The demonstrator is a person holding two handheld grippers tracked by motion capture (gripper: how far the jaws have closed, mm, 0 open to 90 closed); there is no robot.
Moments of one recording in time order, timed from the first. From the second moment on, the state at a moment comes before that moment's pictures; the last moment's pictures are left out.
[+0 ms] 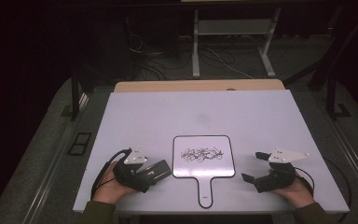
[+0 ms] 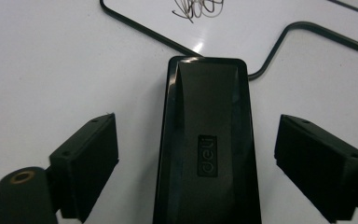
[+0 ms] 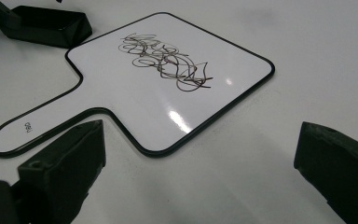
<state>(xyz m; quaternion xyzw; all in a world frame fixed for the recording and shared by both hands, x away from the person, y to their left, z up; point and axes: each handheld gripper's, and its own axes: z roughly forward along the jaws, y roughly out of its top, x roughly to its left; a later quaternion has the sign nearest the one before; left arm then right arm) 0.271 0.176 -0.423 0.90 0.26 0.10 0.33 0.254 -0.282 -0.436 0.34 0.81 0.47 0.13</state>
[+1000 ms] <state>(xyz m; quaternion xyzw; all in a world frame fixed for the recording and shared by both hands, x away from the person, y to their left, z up) 0.272 0.167 -0.431 0.92 0.23 0.09 0.30 0.254 -0.282 -0.437 0.33 0.81 0.47 0.13</state>
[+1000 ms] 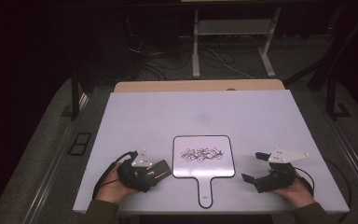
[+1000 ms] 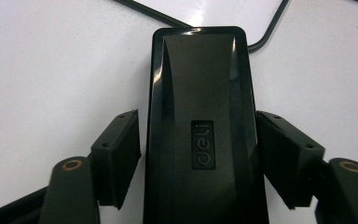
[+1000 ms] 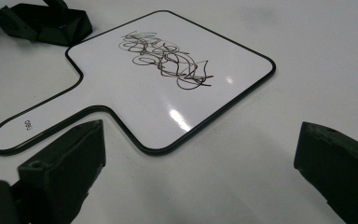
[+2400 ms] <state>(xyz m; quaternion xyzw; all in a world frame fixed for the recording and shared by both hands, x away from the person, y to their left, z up) 0.277 0.173 -0.416 0.91 0.27 0.08 0.32 0.256 -0.284 -0.437 0.33 0.81 0.47 0.12</state>
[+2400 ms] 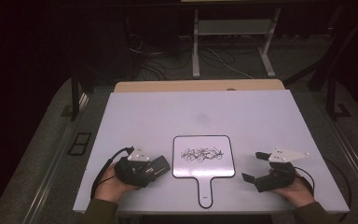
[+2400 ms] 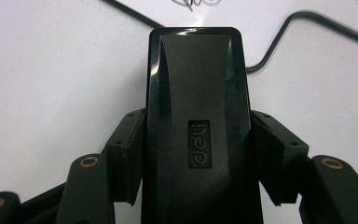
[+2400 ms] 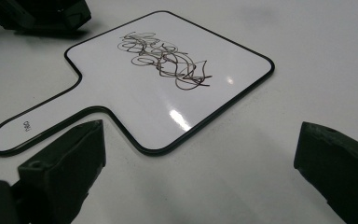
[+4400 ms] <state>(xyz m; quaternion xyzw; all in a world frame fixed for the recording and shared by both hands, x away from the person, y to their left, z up) 0.333 0.122 -0.377 0.89 0.27 0.08 0.37 0.255 -0.284 -0.438 0.34 0.81 0.47 0.12</state>
